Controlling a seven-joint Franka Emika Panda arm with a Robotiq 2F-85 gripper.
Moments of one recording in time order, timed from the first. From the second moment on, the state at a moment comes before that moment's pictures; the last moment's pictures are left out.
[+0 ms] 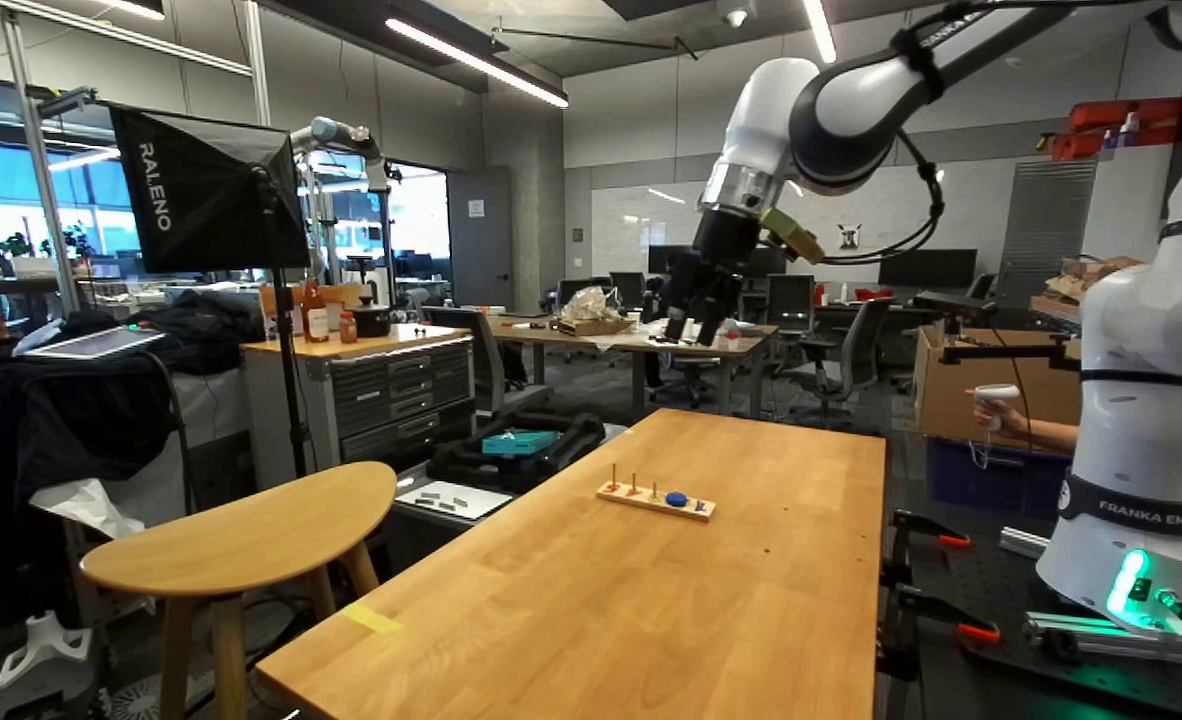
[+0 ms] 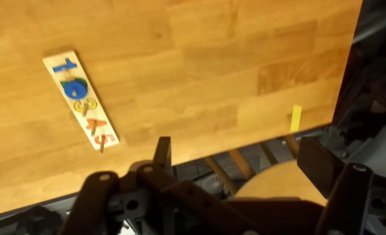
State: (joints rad) arm 0.07 -0.29 0.21 -2.42 0.21 2.46 0.30
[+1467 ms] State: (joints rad) arm 0.00 0.16 -0.01 -2.17 -0.18 2.50 0.59
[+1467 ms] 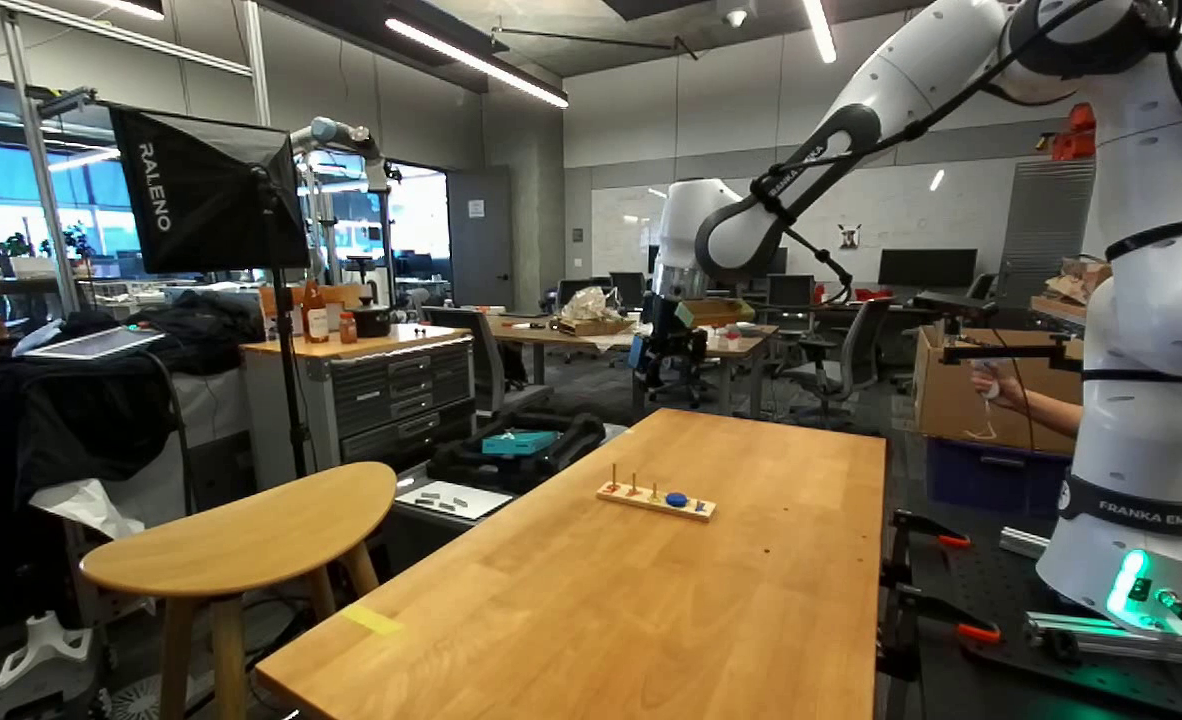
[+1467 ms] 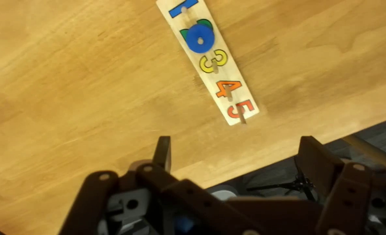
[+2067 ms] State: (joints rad) arm 0.01 0.36 -0.08 -2.19 -0.18 2.57 0.60
